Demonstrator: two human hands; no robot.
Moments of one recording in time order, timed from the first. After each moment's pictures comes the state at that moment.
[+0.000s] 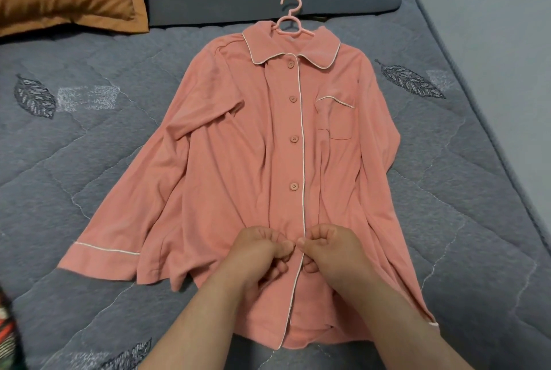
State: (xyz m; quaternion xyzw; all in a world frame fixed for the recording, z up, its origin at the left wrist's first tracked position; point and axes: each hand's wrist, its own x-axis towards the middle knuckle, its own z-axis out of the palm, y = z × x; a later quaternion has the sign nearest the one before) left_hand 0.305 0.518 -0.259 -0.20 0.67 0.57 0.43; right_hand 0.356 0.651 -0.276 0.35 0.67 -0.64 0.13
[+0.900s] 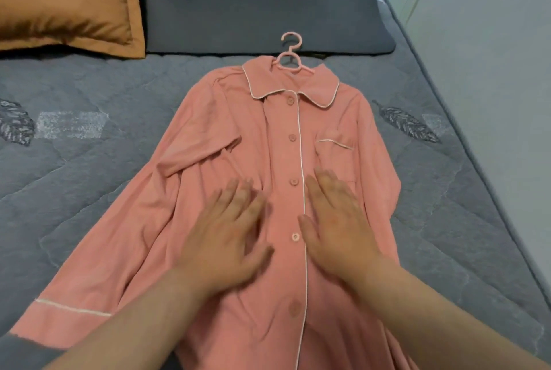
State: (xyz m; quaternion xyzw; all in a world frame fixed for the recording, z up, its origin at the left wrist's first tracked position) left_hand 0.209 0.489 -0.276 0.34 0.93 0.10 0.02; right_hand 0.262 0.699 -0.263 0.01 0.98 -0.16 -0.08
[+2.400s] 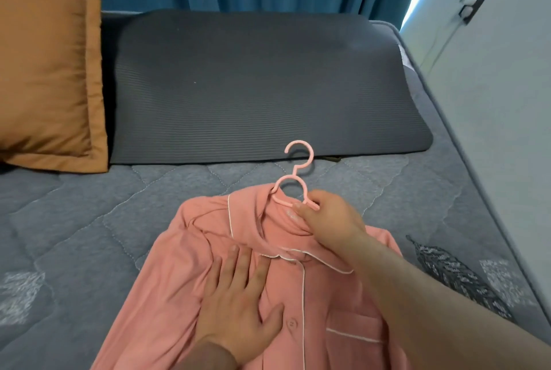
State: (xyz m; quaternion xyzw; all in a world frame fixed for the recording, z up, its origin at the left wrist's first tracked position) left_hand 0.012 0.587 -0.331 0.26 0.96 0.11 0.04; right_hand -0.060 0.806 -0.270 0.21 0.93 -0.30 0.08
